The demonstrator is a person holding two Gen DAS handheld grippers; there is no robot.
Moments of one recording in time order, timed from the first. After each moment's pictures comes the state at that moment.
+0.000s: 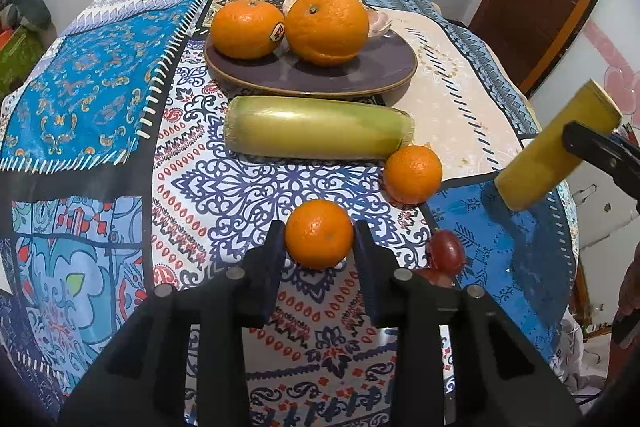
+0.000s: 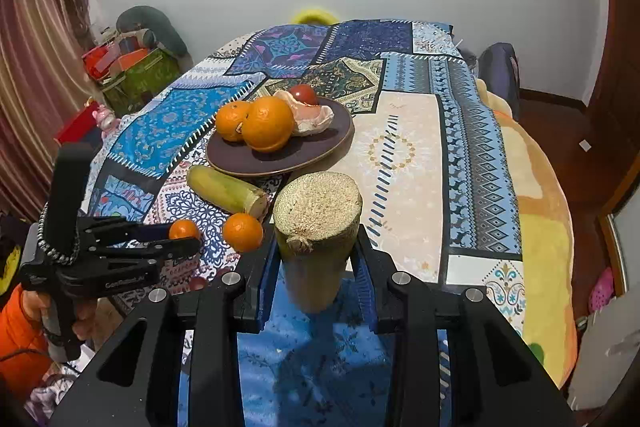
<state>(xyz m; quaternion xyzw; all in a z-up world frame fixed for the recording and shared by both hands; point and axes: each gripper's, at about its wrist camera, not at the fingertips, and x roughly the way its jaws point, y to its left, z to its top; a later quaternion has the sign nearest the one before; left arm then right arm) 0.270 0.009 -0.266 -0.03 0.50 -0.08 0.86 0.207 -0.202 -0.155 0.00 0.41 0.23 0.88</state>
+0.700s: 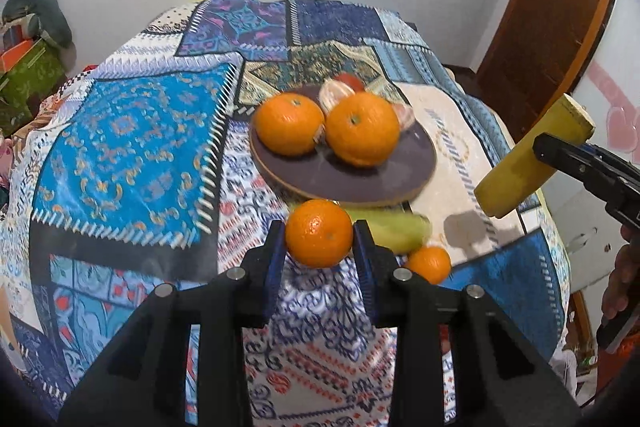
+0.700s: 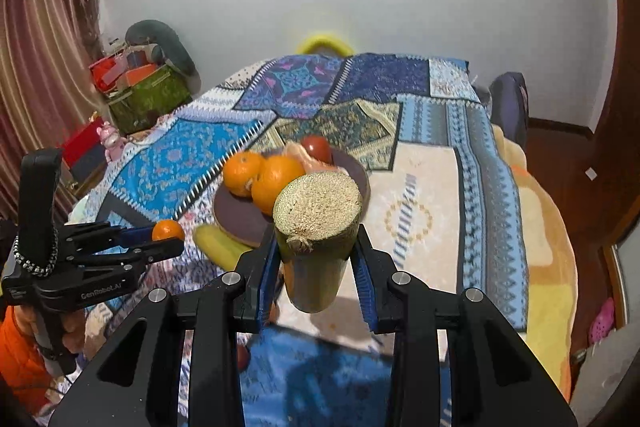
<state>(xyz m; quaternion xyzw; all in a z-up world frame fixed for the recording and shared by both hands) 0.297 0.045 -0.213 -0.05 0.43 -0.06 0.90 0.247 -0.173 -0.127 -0.01 0.37 0.24 0.90</state>
